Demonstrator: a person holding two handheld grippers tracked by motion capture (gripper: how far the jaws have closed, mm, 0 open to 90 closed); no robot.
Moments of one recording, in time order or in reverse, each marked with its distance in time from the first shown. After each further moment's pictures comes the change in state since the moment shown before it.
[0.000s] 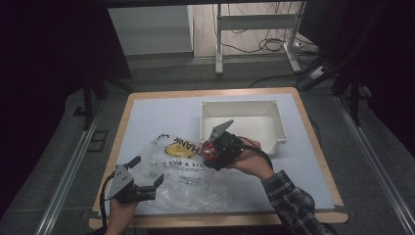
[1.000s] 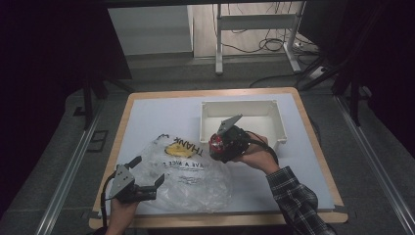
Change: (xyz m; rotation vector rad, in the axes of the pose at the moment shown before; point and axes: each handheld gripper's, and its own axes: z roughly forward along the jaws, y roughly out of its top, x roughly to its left) left arm -0.001 0.000 0.001 0.006 -0.001 0.007; right arm -0.026 -0.013 -0.006 -0.014 -0.043 0.029
